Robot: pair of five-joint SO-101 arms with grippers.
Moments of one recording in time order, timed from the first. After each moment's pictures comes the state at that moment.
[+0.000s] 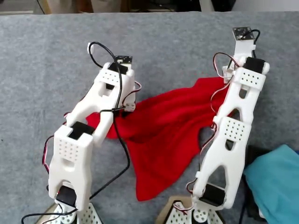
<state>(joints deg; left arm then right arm) 15.8 33.6 -15.3 80.0 8.9 18.5 80.9 -93.0 84.7 17.4</state>
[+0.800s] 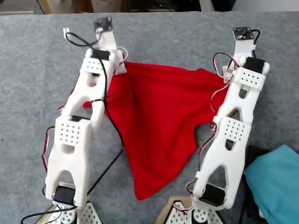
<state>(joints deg) 7.2 52.4 -42.5 58.3 9.2 18.5 80.9 -93.0 84.7 17.4</state>
